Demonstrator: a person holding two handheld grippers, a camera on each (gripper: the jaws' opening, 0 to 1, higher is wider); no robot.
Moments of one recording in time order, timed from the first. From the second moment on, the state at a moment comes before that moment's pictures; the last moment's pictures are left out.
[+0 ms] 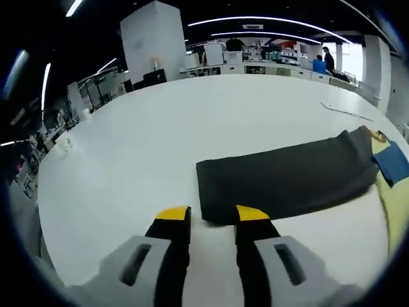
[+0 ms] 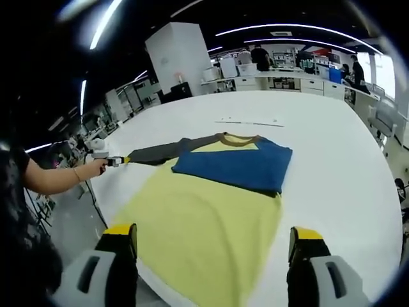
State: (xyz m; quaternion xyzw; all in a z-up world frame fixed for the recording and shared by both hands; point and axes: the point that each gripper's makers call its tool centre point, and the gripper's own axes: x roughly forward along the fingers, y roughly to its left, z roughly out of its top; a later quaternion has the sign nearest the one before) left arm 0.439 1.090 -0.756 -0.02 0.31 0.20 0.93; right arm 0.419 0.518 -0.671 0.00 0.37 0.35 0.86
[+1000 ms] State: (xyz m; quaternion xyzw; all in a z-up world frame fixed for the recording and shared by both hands) left arm 0.476 1.046 -0.717 -0.03 0.30 0.13 0.95; right arm 0.418 0.521 -0.663 0.00 0.35 0.36 0.86
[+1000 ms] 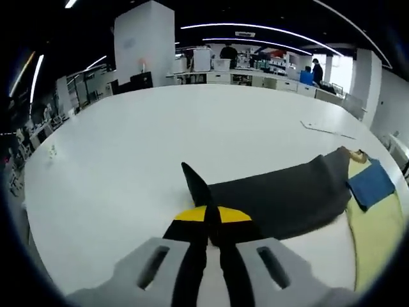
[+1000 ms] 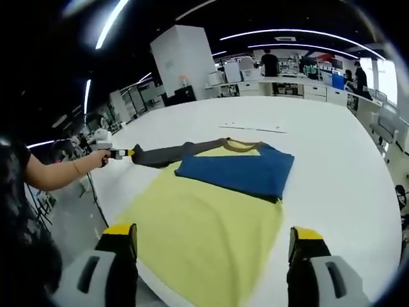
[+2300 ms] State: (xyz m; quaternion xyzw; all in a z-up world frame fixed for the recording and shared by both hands) left arm 0.562 0.875 -0.653 0.04 0.25 -0.08 0.96; right arm 0.404 0.519 -0.666 0.01 0.34 0.37 0.86
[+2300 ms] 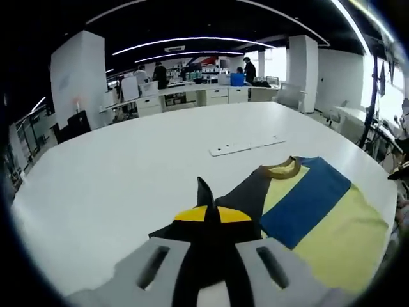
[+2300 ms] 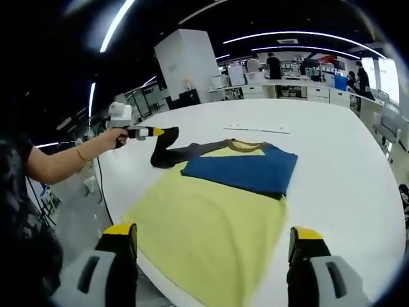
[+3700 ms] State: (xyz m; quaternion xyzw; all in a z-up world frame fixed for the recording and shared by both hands) left arm 0.601 0.689 -0.618 0.00 0.19 -0.21 0.96; right arm 0.391 0.516 -0.682 0.03 0.35 0.37 0.86
